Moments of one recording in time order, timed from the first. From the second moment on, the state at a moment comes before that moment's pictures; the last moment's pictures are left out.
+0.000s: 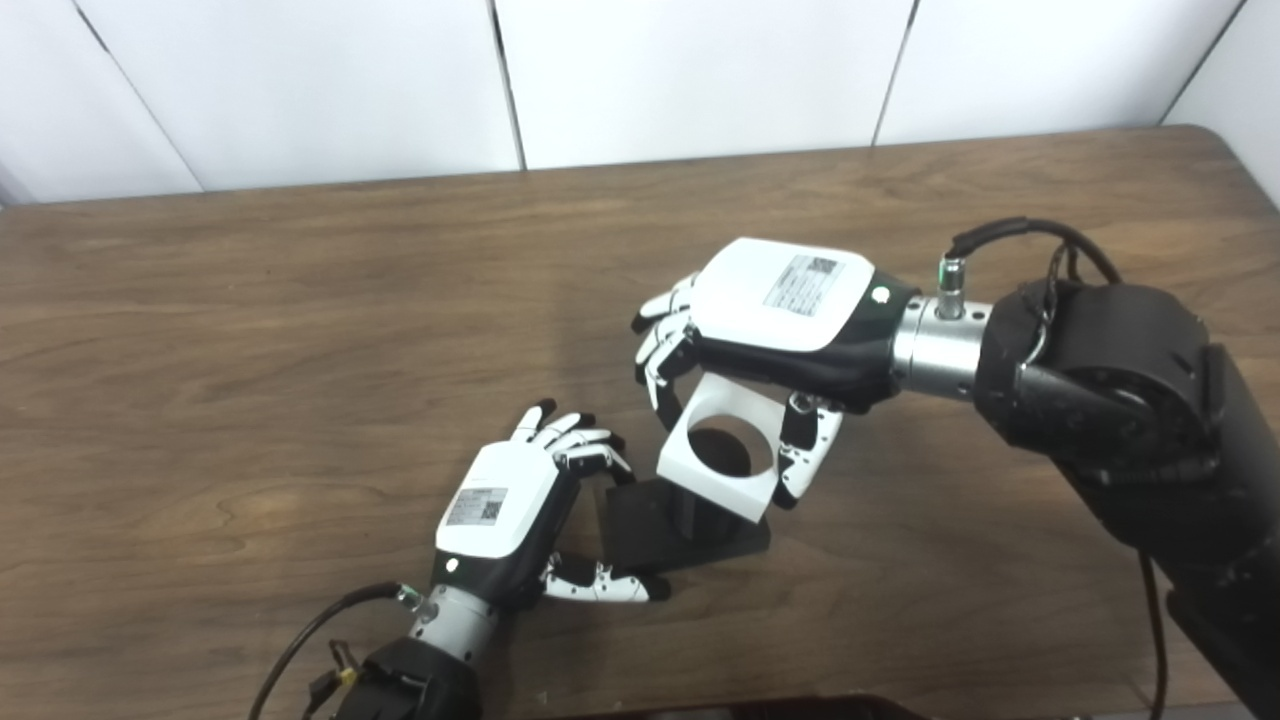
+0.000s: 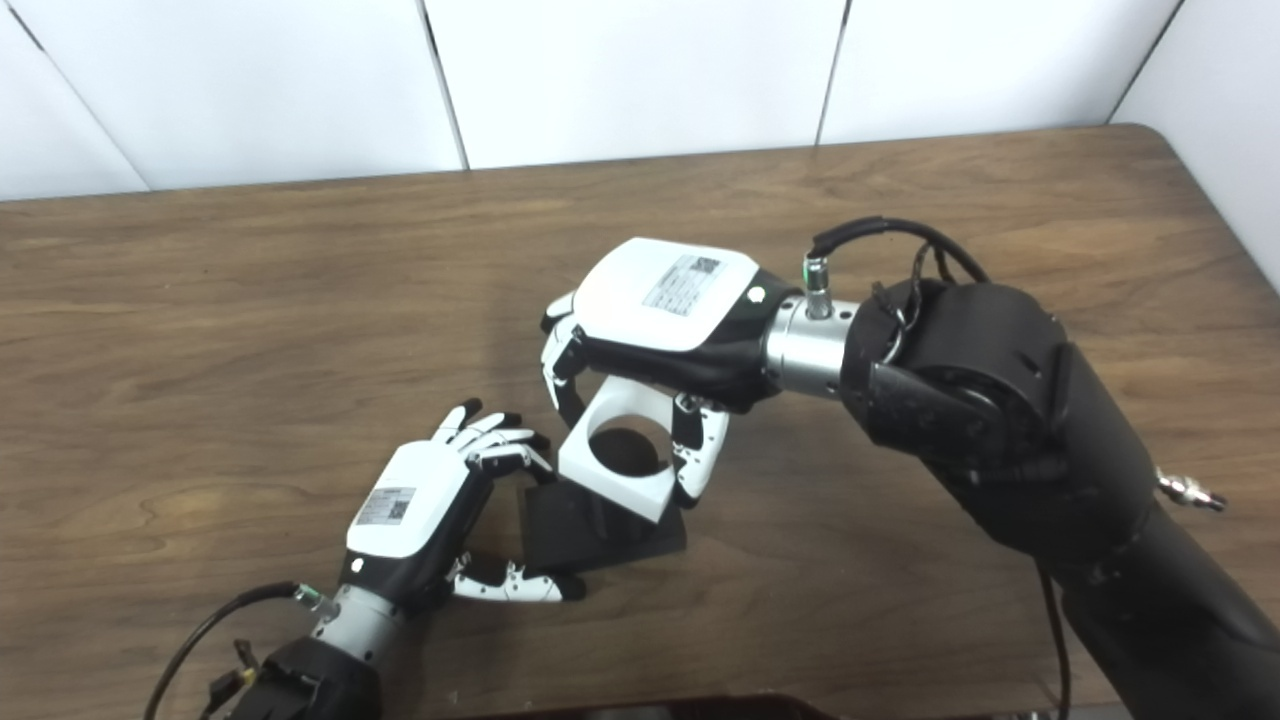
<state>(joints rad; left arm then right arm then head) 0.15 0.19 -0.40 -0.31 0.96 -0.01 -0.15 -0.48 -0.49 0.38 -0.75 -0.65 0.19 1.05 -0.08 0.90</state>
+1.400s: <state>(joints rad) 0.15 0.18 -0.40 -0.32 0.96 -0.01 -0.16 -0.42 -0.45 0.41 -0.69 -0.70 0.10 0.99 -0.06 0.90</state>
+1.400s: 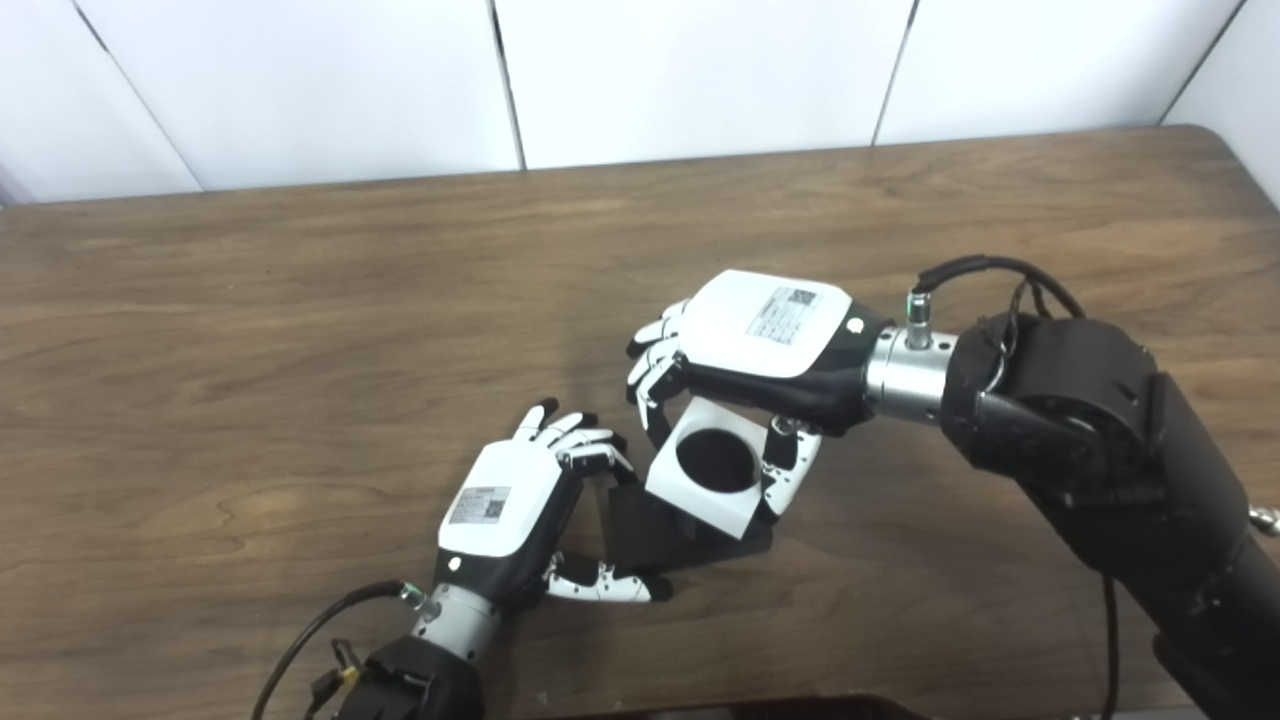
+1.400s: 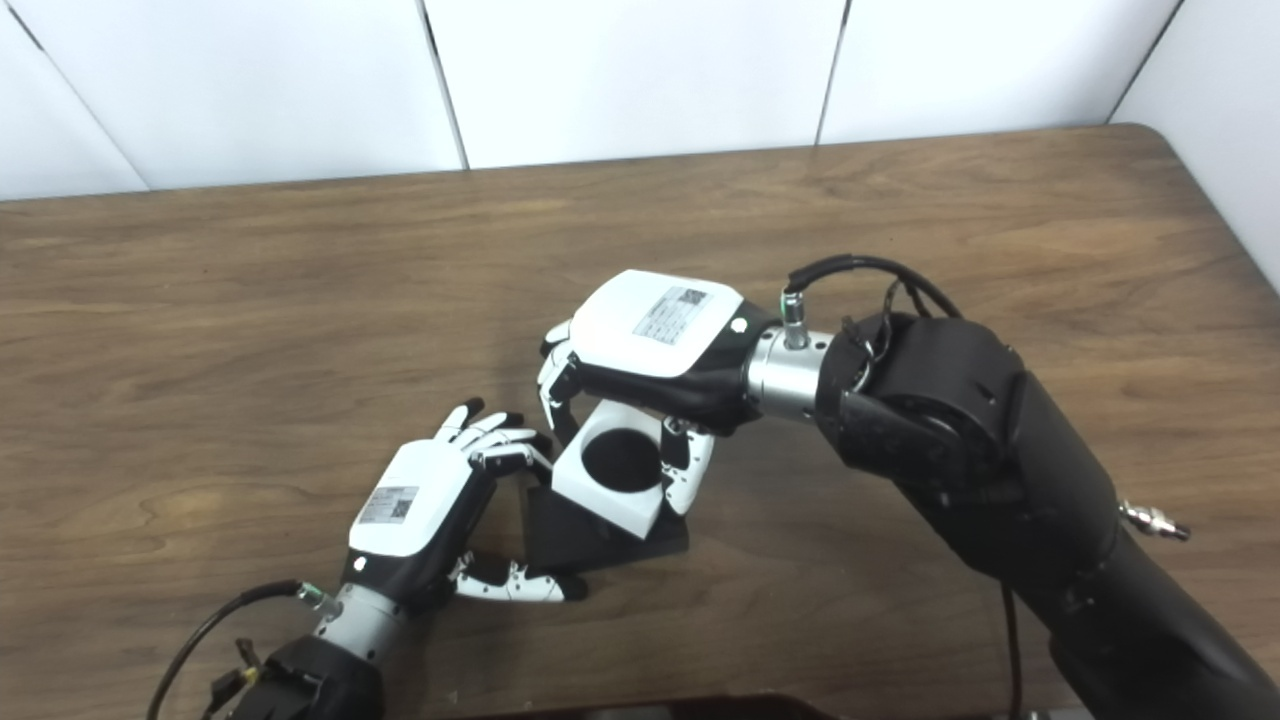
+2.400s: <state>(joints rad) 0.15 0.16 -0.40 -0.32 0.97 0.00 -0.17 -0.42 -0.45 0.43 -0.67 -0.74 0.07 1.01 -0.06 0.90</state>
